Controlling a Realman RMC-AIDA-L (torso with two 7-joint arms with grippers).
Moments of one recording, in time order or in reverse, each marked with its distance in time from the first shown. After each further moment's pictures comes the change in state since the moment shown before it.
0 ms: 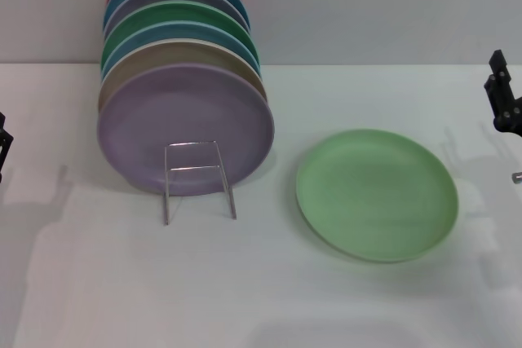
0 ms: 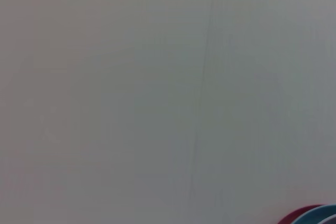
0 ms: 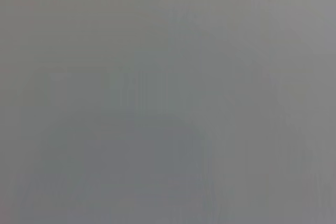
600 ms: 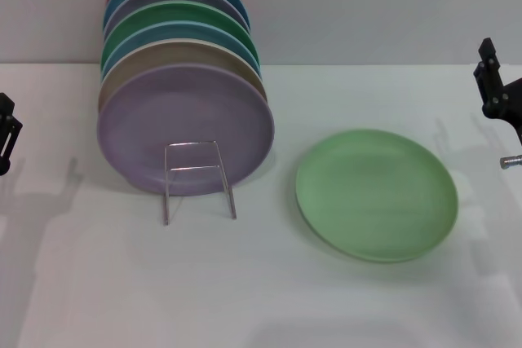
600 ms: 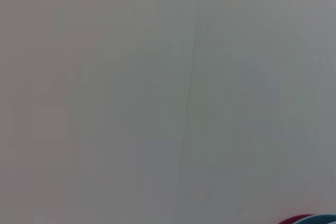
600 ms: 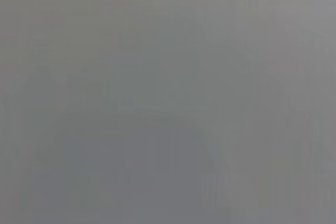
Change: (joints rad) left arm -0.032 0.003 0.001 0.005 0.005 0.000 0.000; right arm 0.028 -0.001 0.030 0.037 0.005 0.046 -0.013
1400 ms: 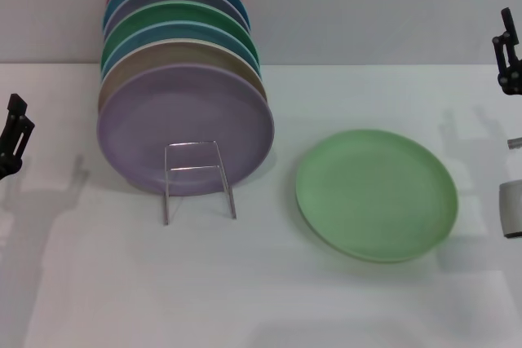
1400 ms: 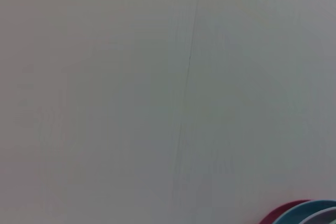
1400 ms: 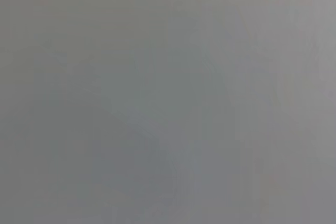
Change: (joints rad) left arm -0.017 -0.007 -0.001 -0.004 -0.006 -0.049 0.000; right arm 0.003 0.001 0.065 0.066 -0.002 -0.076 -0.552
